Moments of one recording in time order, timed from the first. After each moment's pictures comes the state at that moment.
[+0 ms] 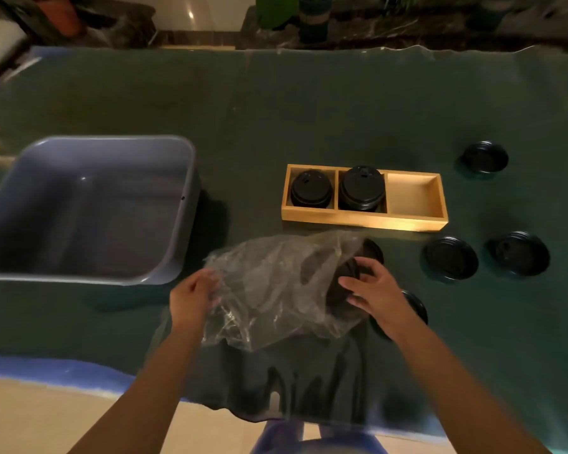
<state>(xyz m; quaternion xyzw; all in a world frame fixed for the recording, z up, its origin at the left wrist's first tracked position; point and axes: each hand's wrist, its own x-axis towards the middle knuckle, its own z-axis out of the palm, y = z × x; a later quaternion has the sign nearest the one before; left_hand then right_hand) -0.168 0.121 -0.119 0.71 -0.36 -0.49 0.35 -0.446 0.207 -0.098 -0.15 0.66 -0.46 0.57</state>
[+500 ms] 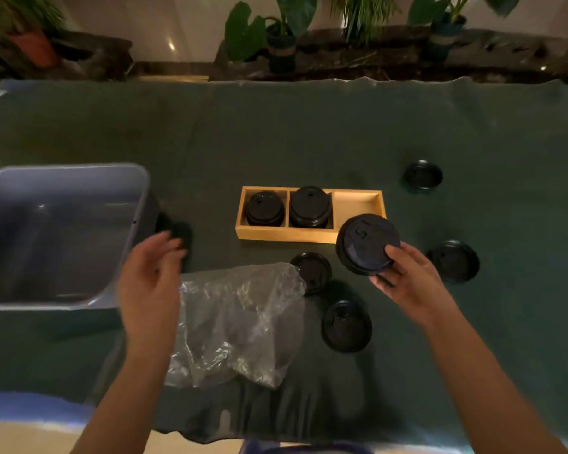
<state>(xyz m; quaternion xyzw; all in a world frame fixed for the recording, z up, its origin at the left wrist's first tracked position) -0.260 0.159 0.026 0.60 -0.53 -0.36 0.48 -0.570 0.243 -0.047 -0.07 0.55 -0.63 0.54</state>
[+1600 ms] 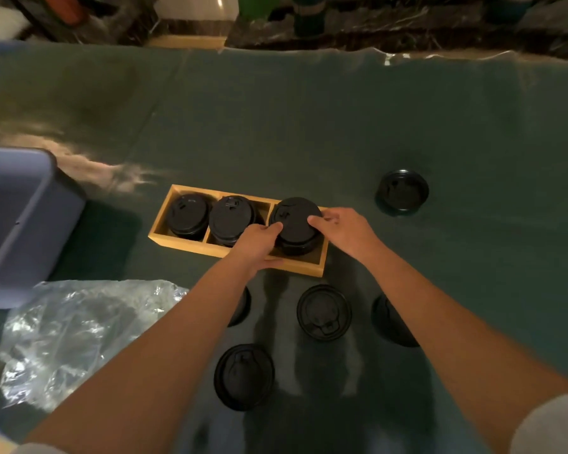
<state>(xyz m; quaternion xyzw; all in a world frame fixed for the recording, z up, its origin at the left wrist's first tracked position) -0.569 0.069 -0.079 0.68 -0.34 -0.64 0.16 -0.728 0.088 -0.101 -0.52 0.73 -0.21 0.39</state>
